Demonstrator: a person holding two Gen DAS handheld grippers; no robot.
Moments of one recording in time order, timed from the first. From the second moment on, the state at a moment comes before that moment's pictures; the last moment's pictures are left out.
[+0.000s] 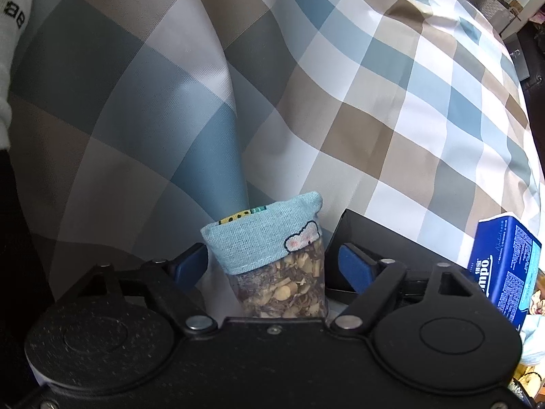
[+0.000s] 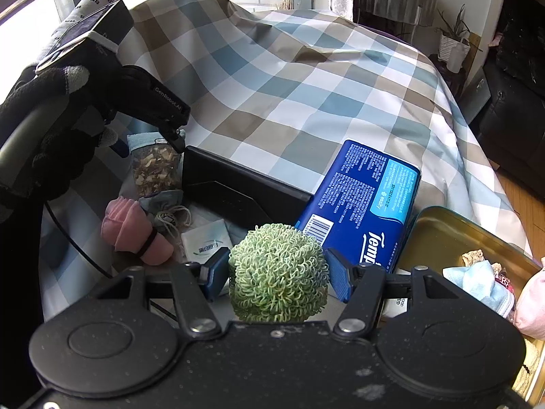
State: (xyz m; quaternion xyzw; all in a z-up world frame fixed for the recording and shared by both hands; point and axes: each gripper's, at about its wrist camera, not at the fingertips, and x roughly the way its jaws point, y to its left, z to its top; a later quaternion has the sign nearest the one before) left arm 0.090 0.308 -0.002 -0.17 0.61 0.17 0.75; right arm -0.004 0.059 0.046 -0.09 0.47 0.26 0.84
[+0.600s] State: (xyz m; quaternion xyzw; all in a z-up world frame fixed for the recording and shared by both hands) left arm 0.083 0.283 -0.023 -0.13 0.62 0.18 0.75; right arm -0.003 0.059 0.046 -0.09 0.47 0.26 0.84
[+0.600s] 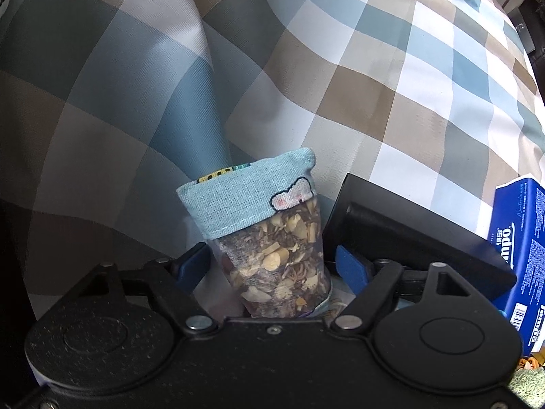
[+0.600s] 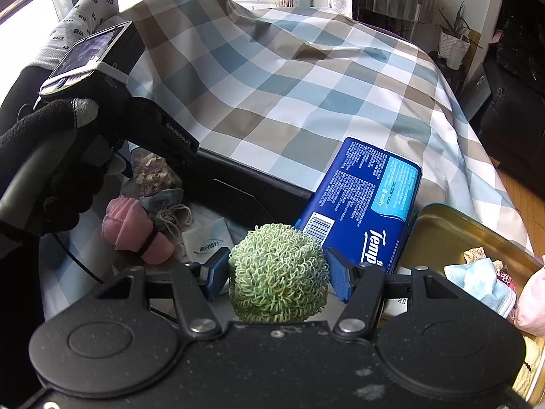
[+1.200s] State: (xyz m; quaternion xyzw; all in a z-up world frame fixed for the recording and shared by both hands) left arm 0.037 0.259 -0.005 -0.15 0.61 0.12 0.77; right arm -0.003 0.061 0.045 -0.10 0.47 0.26 0.84
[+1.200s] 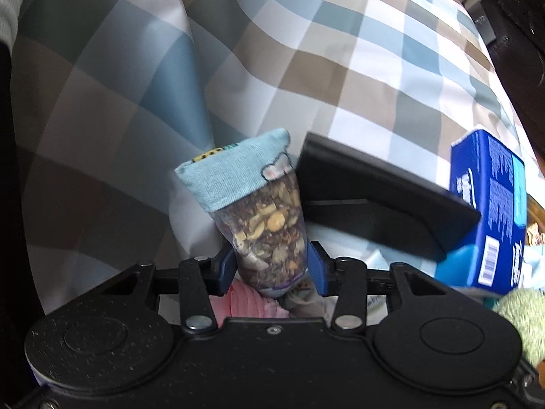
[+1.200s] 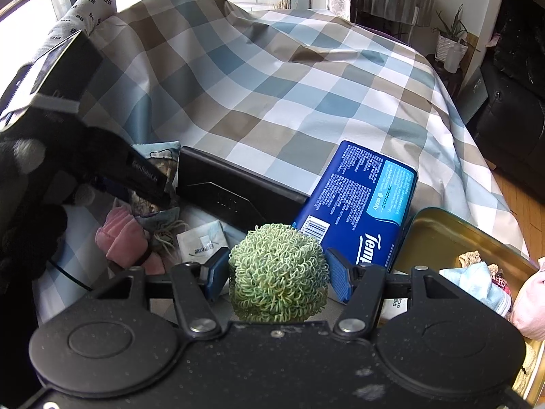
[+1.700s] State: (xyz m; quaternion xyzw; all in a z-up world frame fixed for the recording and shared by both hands) left arm 0.048 0.264 -0.013 -0.18 0.61 0.14 0.76; right arm -0.005 0.069 0.035 -0.12 0.48 0.26 0.83
